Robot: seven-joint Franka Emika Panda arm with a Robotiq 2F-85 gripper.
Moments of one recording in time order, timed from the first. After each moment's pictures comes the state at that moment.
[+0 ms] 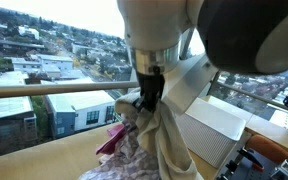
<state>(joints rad) 0.79 0.54 -0.02 -1.58 -0.62 1.83 0.79</state>
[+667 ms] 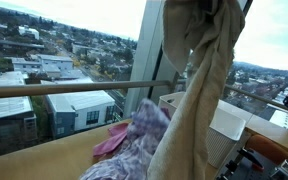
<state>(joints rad) 0.79 0.23 0.13 -1.49 -0.76 1.38 0.79</state>
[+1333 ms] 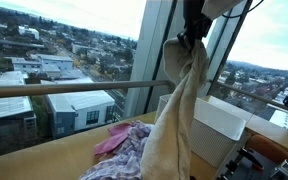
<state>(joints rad) 0.44 0.34 0.13 -1.48 -0.73 1.54 0.67</state>
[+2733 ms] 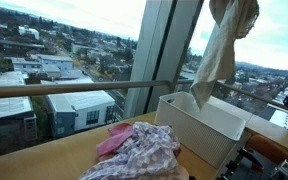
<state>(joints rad) 0.28 0.19 0.07 -1.07 -0.77 1.37 0.46</state>
